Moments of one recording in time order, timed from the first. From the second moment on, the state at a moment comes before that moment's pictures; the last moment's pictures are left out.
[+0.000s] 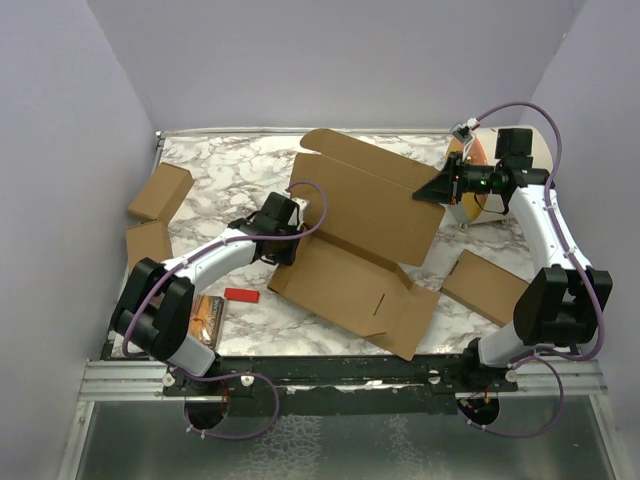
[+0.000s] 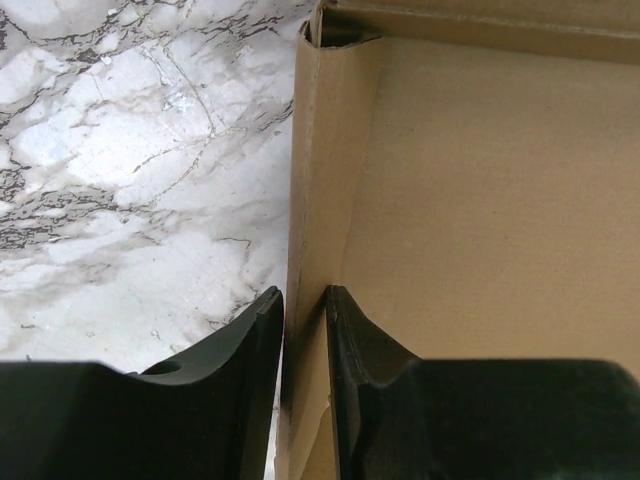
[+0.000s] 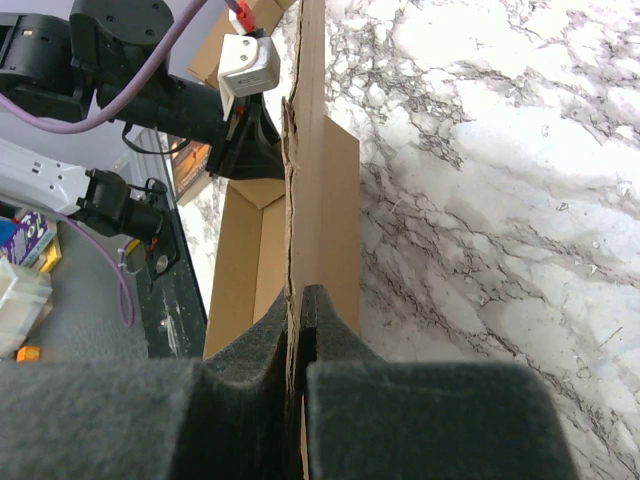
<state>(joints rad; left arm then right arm) -0.54 1.52 0.95 -0.44 0.03 -0.16 -0.07 1.53 1.35 -0.63 -1.22 -0.19</state>
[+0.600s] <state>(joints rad) -0.62 1.53 0.93 -0.41 -0.14 -0.14 -0.07 1.53 1.34 -0.62 -1.22 -0.19</state>
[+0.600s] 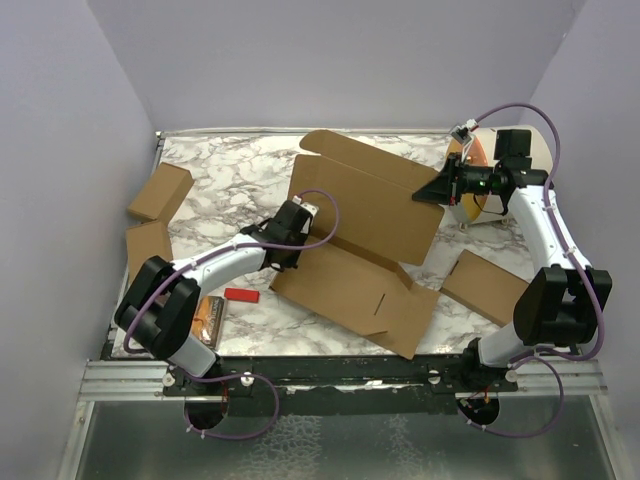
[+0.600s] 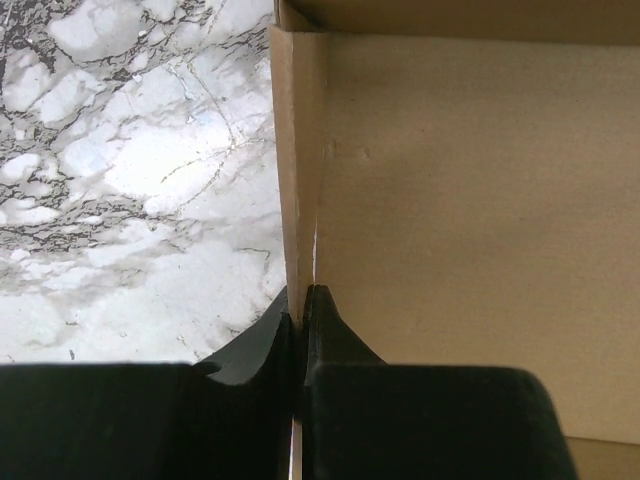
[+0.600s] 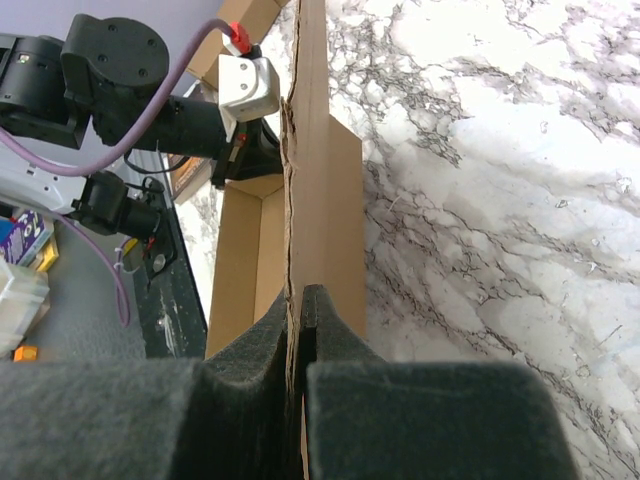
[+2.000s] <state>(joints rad) -0.64 1.61 1.01 -0.45 -0.21 -0.17 -0.07 1.51 1.33 -0.62 -1.22 -0.18</state>
